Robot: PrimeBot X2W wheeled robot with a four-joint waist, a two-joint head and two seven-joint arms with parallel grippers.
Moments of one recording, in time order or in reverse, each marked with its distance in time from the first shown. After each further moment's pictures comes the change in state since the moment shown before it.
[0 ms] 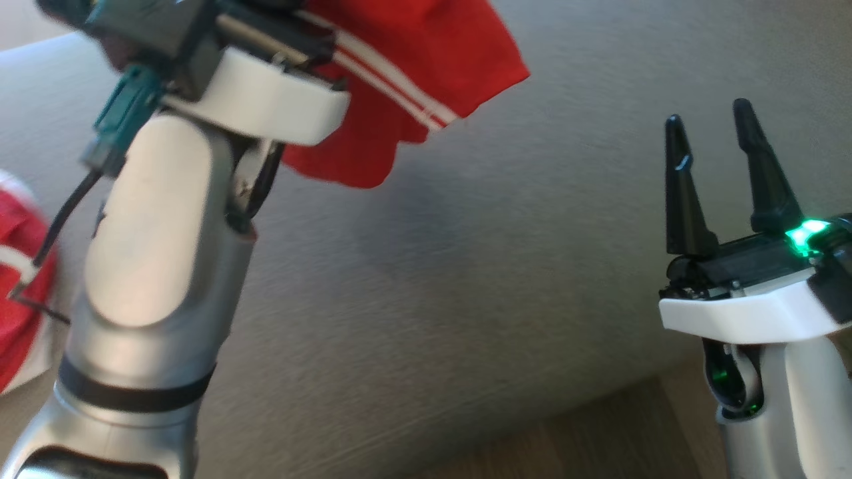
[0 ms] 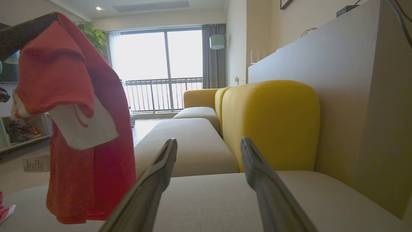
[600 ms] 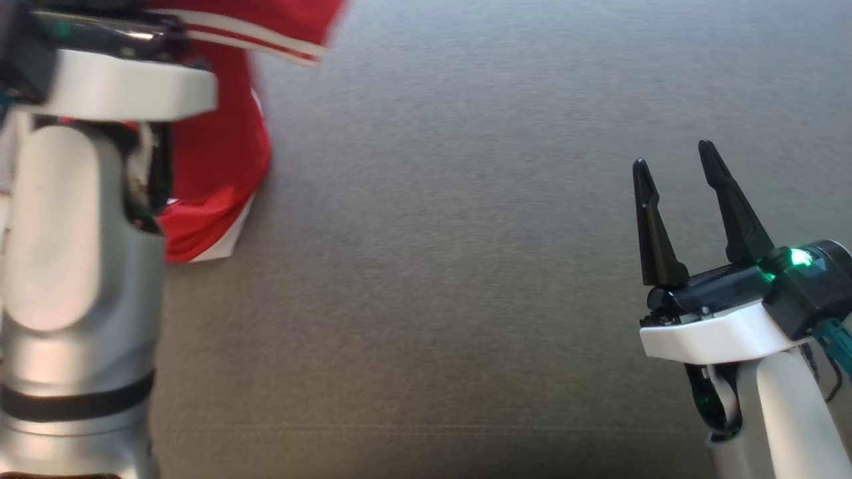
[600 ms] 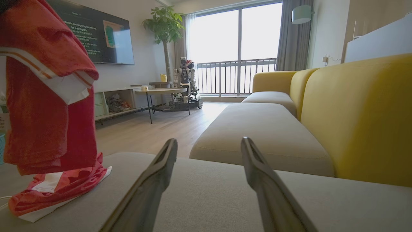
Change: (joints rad) left arm 0.059 0.066 0.187 0.076 -0.017 0.060 -0.089; right arm 0.052 -0.001 0.019 0.055 -0.090 0.000 0.000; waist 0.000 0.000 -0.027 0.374
